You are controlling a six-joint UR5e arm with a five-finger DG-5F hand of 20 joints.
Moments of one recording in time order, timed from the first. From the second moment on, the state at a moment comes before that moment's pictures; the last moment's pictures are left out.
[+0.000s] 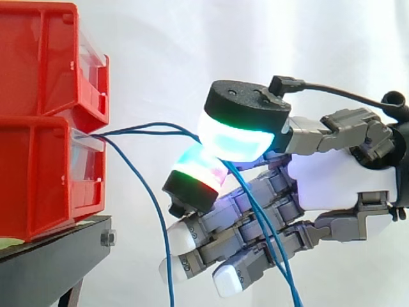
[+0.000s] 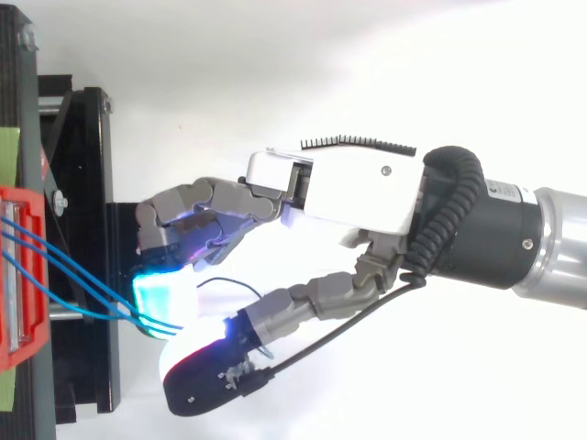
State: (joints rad) arm 0.19 -2.30 -1.14 -2.89 -1.19 -0.11
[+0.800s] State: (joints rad) arm 0.19 -2.30 -1.14 -2.89 -1.19 -0.11
